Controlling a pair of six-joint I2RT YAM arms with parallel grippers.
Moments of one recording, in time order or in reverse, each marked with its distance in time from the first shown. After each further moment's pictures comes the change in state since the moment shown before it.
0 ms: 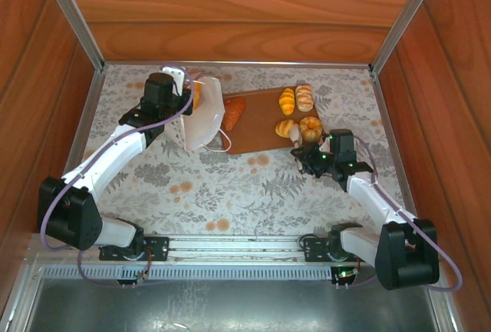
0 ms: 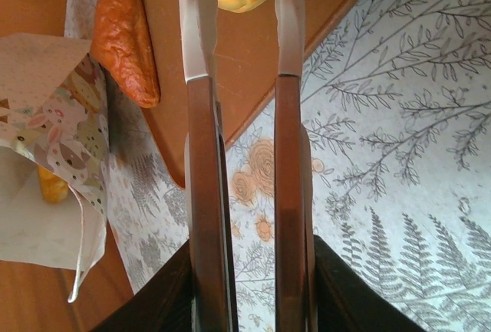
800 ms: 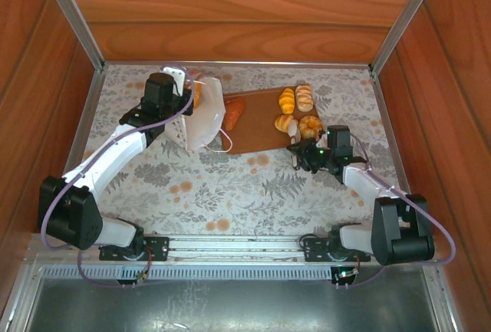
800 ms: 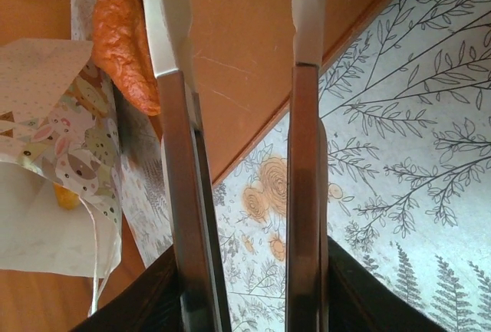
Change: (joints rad) left arm 0.000 0.005 0.000 0.001 0.008 0.000; right arm -0.016 0.144 0.017 0.118 -0.073 0.033
